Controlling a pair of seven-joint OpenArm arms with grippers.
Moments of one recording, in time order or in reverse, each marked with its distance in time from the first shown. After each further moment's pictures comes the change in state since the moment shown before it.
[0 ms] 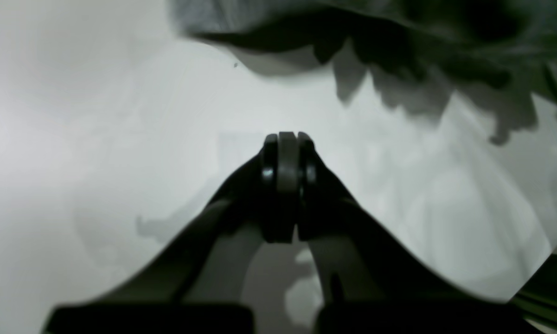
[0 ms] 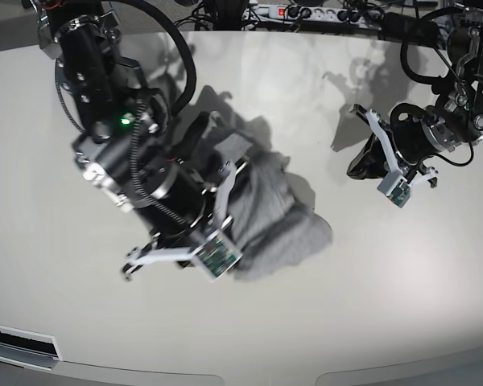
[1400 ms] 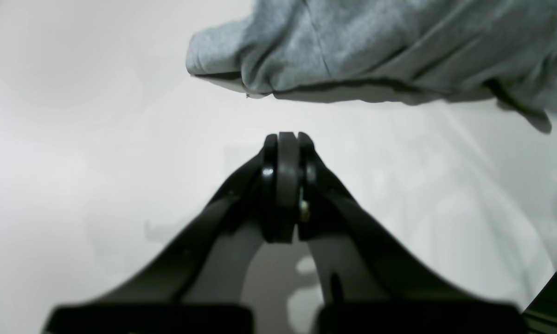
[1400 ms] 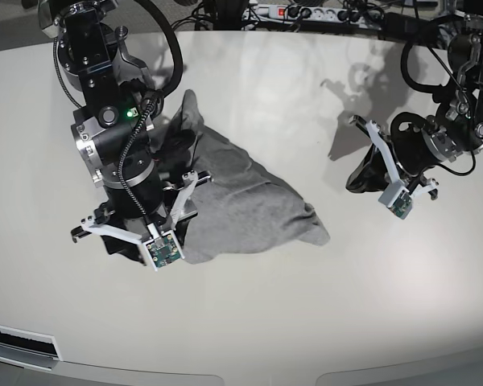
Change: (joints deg) left arm -1.9 0.0 0.3 0.0 -0.1 0.0 -1.5; right arm -6.0 0.0 2.8 -4.7 -12.7 -15.4 0.7
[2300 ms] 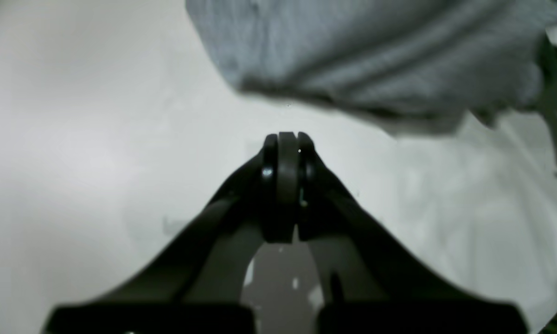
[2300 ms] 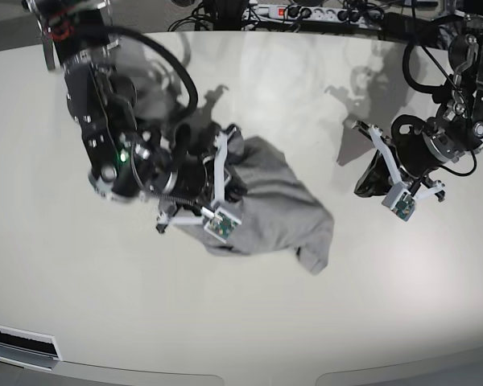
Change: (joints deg) left arm -0.2 0.0 0.0 0.0 4.7 3.2 -1.0; right arm 5.0 0.3 -0.4 -13.7 31.0 33.3 -6.3
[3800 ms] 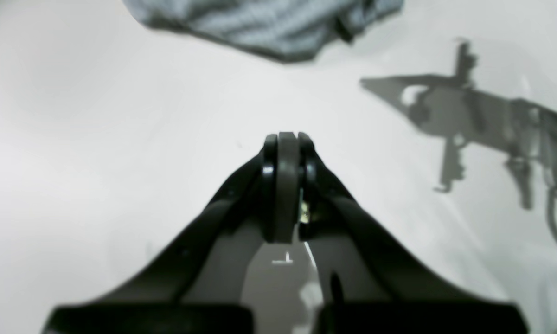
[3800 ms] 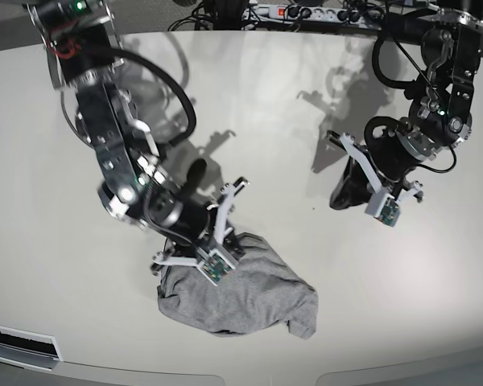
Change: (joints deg) left arm -0.2 6.7 1.5 0.1 0.0 4.7 -5.2; right arm 9.2 -2.5 -0.1 -15.5 -13.4 -9.9 23.5
